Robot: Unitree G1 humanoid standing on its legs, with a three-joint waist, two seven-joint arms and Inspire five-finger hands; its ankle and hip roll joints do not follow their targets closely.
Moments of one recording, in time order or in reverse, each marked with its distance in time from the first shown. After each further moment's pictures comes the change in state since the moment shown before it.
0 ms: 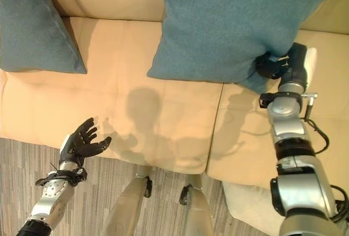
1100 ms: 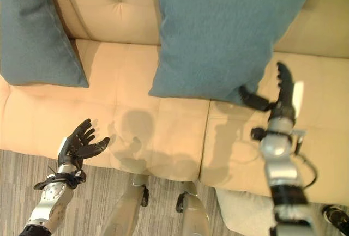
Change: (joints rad) left arm 0.074 -0.032 0.065 -0.071 0.021 0.014 0.002; right arm 0.551 0.190 -0.207 -0.456 -0.145 -0.020 0.026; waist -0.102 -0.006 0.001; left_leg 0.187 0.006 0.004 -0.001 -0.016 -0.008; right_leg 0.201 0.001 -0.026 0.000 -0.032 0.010
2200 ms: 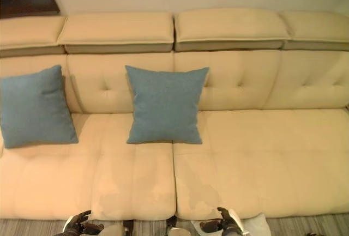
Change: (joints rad) left arm -0.026 -0.189 0.006 0.875 0.393 0.144 0.001; right arm 0.237 0.259 0.241 0.765 -0.213 0.059 0.164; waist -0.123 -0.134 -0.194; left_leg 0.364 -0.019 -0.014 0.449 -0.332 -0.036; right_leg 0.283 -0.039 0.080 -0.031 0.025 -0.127
